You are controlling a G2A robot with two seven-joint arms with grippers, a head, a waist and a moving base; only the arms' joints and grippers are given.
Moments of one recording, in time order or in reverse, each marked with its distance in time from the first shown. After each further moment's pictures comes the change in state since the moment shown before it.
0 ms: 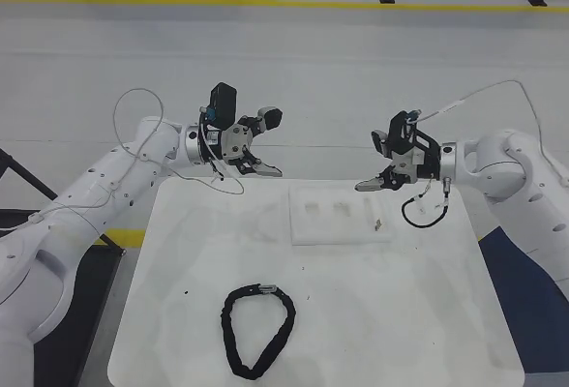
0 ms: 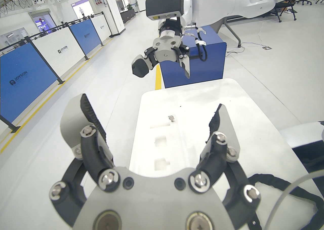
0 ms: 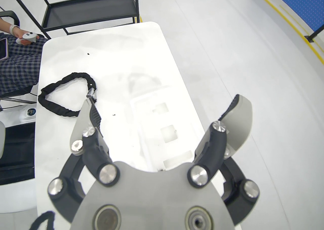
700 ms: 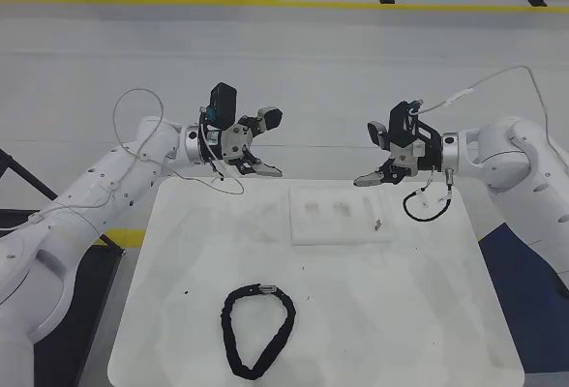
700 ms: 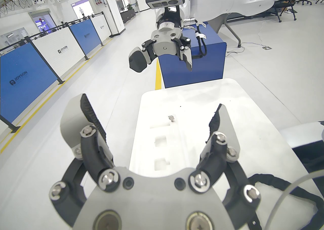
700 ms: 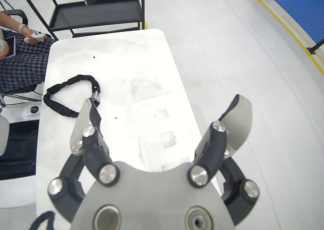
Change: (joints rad) left arm 0.000 0.000 0.000 0.000 0.000 0.000 0.000; right arm 0.072 -0.014 -0.023 -0.007 0.040 -0.057 -0.001
